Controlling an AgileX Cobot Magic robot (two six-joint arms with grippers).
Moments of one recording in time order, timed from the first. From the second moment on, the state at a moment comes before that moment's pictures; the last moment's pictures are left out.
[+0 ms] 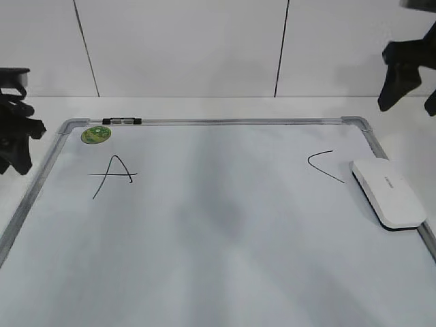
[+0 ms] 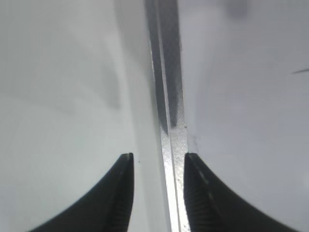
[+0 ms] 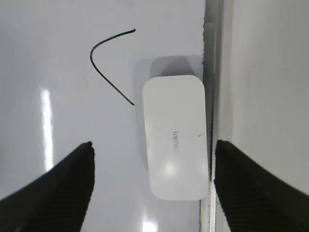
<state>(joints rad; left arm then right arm) -0.06 1.93 -1.39 -0.06 1.02 0.05 0.02 1.76 -1.58 0.14 1.22 -0.02</state>
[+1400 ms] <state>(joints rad) -0.06 0.60 -0.89 -0.08 1.26 0.06 0.02 0.58 -0.83 0.21 1.26 -0.02</state>
